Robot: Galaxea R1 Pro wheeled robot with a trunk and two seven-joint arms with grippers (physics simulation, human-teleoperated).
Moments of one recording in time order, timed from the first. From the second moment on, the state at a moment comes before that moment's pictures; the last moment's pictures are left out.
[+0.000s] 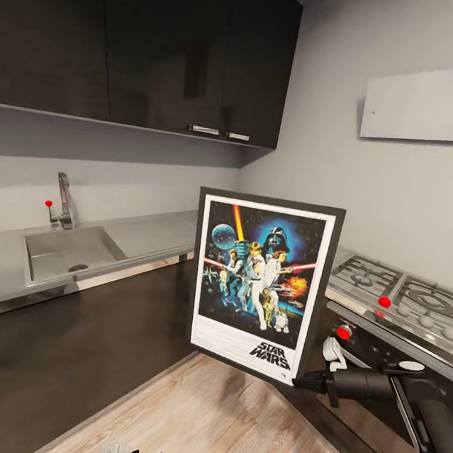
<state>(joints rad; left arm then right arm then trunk) -0.41 0.33 -1.56 -0.69 1.84 -0.48 -0.53 -0.47 -0.37 -0.05 -1.19 0.11 0.59 1.50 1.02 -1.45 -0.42</state>
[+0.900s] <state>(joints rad) -0.41 0.33 -1.56 -0.69 1.84 -0.48 -0.53 -0.47 -0.37 -0.05 -1.19 0.11 0.59 1.50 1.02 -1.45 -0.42</state>
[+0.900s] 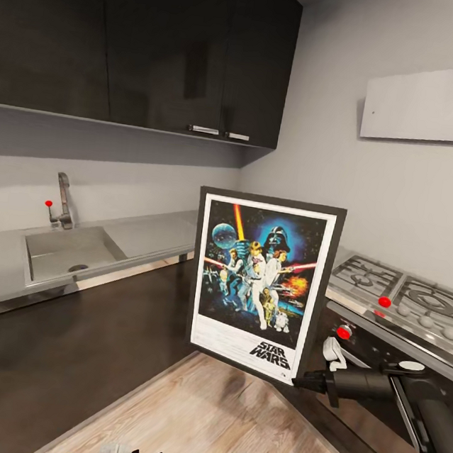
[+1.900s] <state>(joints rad) -0.41 0.33 -1.53 -0.69 1.84 -0.48 -0.52 -0.47 -0.37 -0.05 -1.19 0.11 0.59 1.50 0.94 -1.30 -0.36</state>
